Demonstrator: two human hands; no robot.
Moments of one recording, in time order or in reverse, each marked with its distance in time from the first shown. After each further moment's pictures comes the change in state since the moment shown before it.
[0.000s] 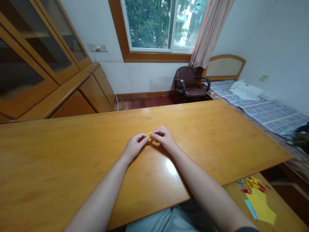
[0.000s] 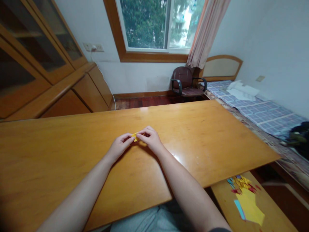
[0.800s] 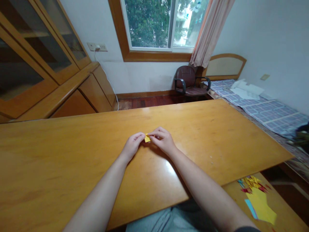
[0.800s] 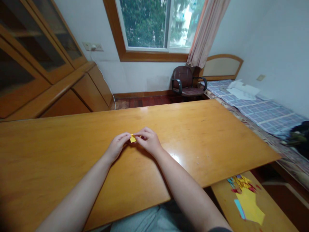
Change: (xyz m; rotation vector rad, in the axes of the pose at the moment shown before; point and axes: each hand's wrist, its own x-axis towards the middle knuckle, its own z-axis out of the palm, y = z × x) left_hand 0.002 -0.003 -0.004 -0.171 0.013 -0.065; right_hand -0.007 -0.008 0.006 -0.266 -0.012 -0.249
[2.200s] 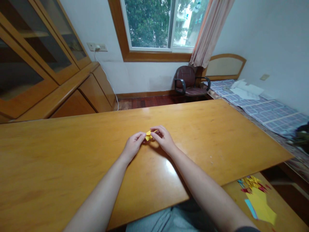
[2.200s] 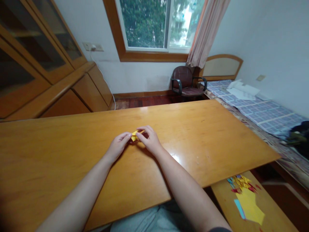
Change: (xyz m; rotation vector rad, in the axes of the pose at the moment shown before) left_hand -0.002 0.009 0.005 0.149 0.027 0.074; right_hand 0.002 0.006 0.001 0.201 -0.013 0.194
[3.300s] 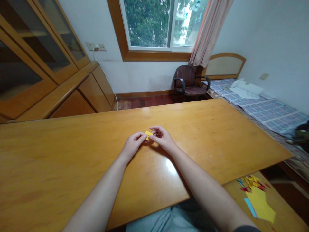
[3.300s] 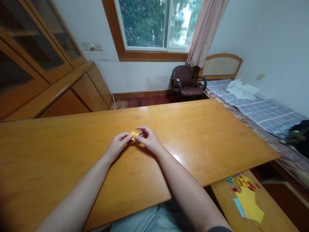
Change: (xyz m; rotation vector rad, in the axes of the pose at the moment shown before) left_hand 0.000 0.006 -0.002 -0.068 -0.019 -0.061; right_hand 0.001 0.008 0.003 0.316 -0.066 0.156
